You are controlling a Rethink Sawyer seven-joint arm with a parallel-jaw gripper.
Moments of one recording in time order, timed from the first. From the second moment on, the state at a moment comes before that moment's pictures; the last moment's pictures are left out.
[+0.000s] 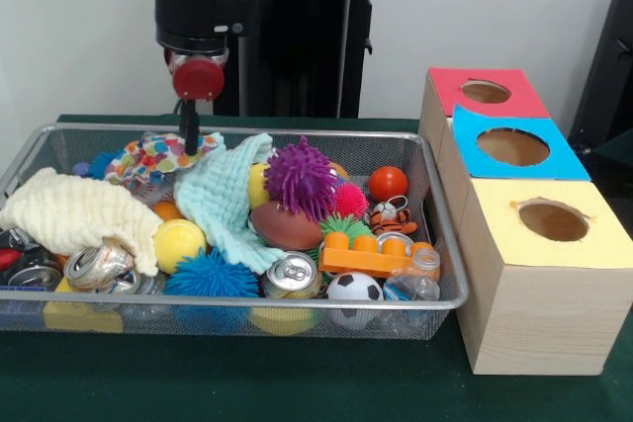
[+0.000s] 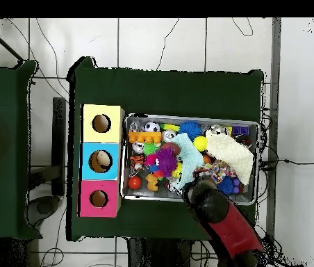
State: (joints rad) arm -0.43 -0.67 -0.14 2.09 0.41 0.04 2.14
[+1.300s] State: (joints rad) arm -0.30 -0.63 -0.23 2.11 0.41 -0.01 2.14
